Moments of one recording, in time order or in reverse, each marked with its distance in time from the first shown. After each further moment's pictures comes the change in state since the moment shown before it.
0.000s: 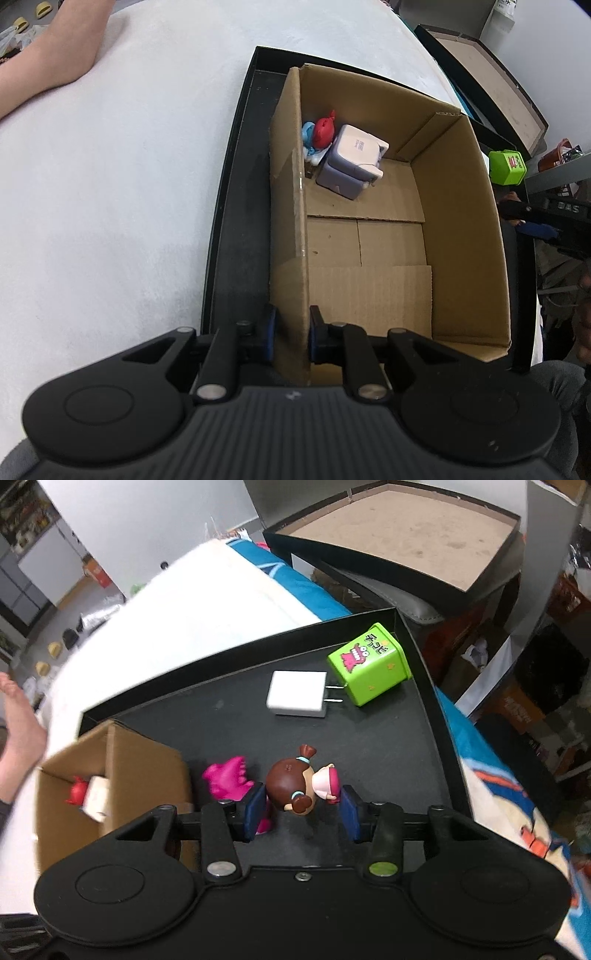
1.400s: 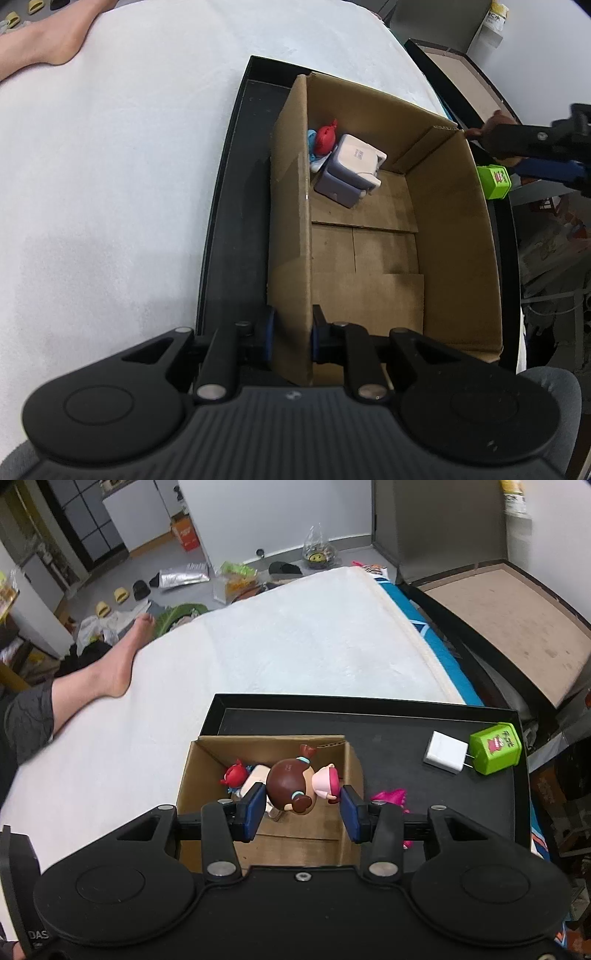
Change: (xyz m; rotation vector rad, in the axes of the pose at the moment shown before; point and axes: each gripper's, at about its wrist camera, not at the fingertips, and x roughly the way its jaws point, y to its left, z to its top) left arm -0.001 0.020 -0.001 -0.009 -0.031 -0.086; right arm -0.054 0.162 0.008 -0.310 -0.013 0.045
